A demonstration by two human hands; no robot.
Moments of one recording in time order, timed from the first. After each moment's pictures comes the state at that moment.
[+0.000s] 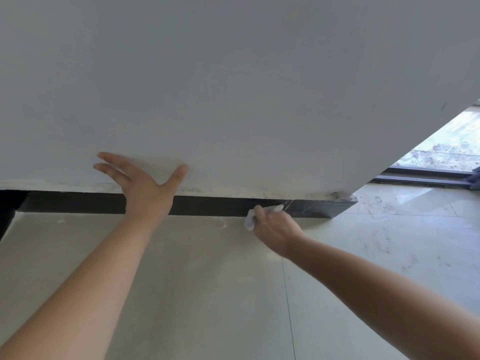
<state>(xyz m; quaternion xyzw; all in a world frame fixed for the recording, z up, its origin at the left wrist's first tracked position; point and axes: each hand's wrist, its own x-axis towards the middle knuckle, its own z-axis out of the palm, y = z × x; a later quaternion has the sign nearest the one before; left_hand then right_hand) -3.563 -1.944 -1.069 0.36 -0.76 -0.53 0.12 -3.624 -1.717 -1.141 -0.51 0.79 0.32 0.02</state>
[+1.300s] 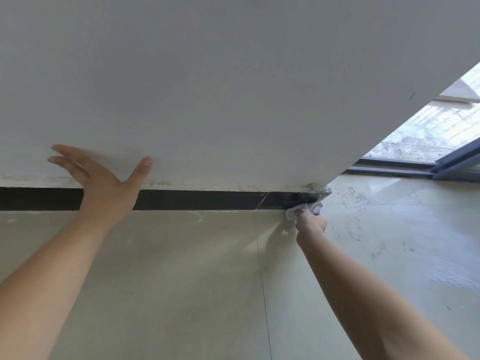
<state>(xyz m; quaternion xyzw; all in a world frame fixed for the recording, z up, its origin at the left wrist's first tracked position) -3.559 -1.943 -1.071 0.35 -0.77 -0.52 0.09 -3.662 -1.632 -1.164 0.47 0.68 -0.56 0.06</state>
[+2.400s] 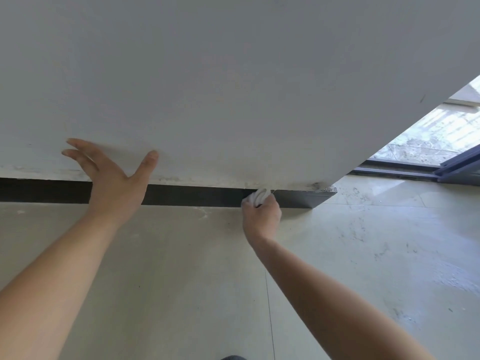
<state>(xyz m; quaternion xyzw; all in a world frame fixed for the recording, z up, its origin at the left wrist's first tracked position) -3.555 -1.944 -1.072 0.35 -0.77 -0.53 0.10 -3.618 -1.739 -1.157 0.19 0.85 -0.49 0.00</state>
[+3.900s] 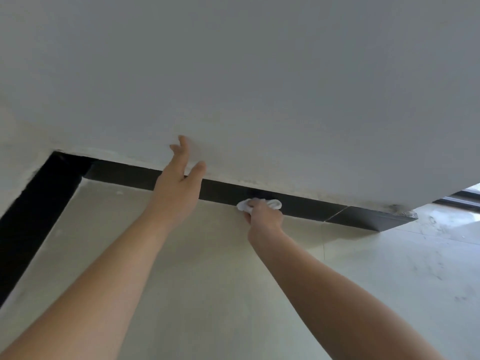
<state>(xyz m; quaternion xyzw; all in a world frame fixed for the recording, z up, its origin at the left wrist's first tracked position) -3.512 -1.999 -1.074 0.28 -0.78 -0.55 0.06 -3.588 -1.865 -1.152 0.28 0.68 -0.64 0.25</state>
